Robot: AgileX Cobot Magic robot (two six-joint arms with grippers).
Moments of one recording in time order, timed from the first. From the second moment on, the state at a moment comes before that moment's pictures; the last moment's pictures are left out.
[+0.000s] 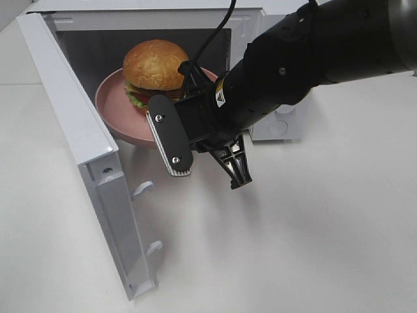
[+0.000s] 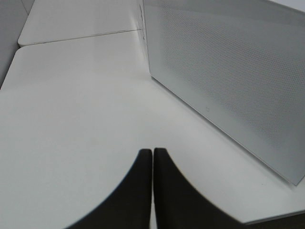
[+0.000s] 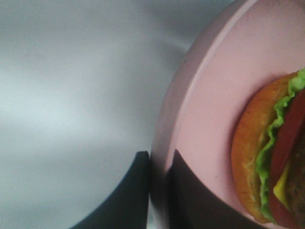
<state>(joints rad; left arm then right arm) 0.02 0.00 -0.50 -0.17 1.05 0.23 0.79 1.82 -1.13 -0.11 0.28 -1.20</state>
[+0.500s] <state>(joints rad) 0.02 0.00 -0.50 -0.17 1.05 0.23 0.79 1.94 -1.31 0.05 0.37 -1.38</state>
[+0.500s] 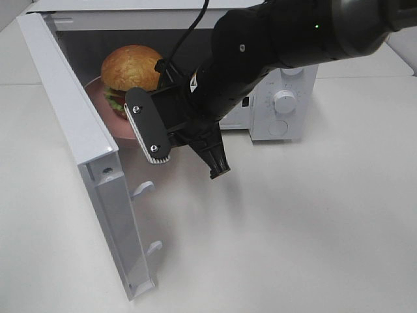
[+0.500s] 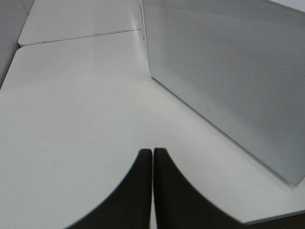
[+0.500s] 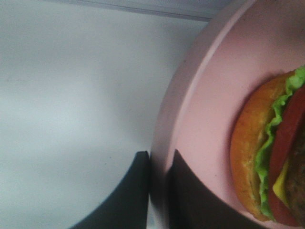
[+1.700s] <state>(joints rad) 0.02 0.00 -0.50 -0.17 1.05 0.23 0.70 2.26 -1.76 0.04 0.49 -1.05</state>
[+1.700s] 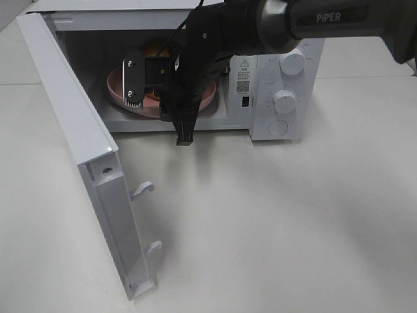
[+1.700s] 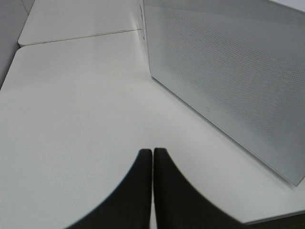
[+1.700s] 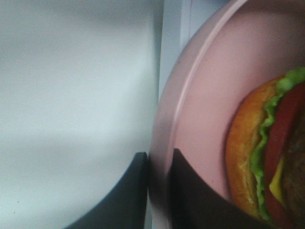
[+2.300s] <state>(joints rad) 0.02 0.00 -0.50 -0.17 1.05 0.23 0.70 2.18 -1.76 0.04 0.58 -0.76</state>
